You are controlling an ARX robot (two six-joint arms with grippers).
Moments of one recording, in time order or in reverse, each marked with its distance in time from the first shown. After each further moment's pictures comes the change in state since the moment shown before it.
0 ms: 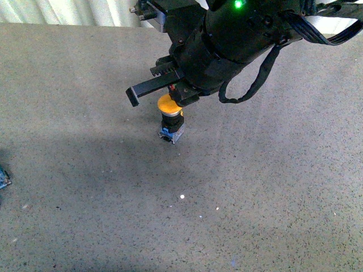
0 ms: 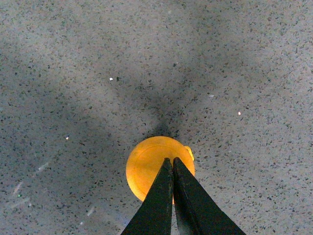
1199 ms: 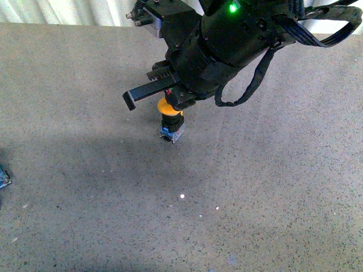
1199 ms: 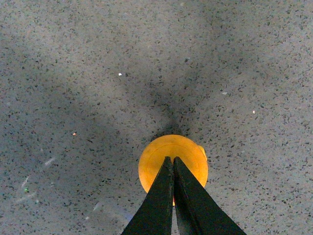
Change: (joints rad) left arm 0.000 0.000 0.000 0.000 0.000 0.000; right arm -0.002 0.041 0.020 -0.034 -0.020 -0.002
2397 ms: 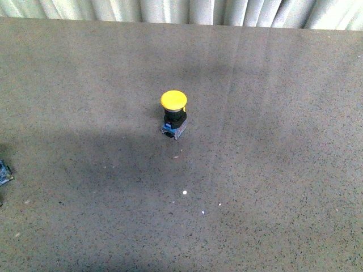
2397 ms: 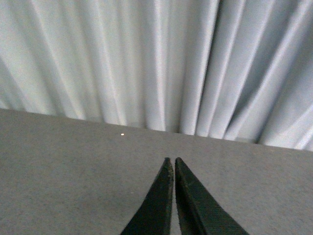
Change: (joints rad) left arm 0.000 0.000 0.000 0.000 -0.001 0.000; right arm -0.153 -0.601 -0.603 0.908 0.317 0.078
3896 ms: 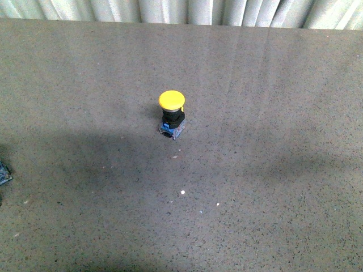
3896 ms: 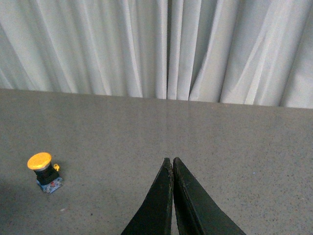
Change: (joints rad) left arm 0.000 0.000 0.000 0.000 0.001 0.000; right arm -0.283 -1.060 -0.676 -0.356 -0.267 0.000
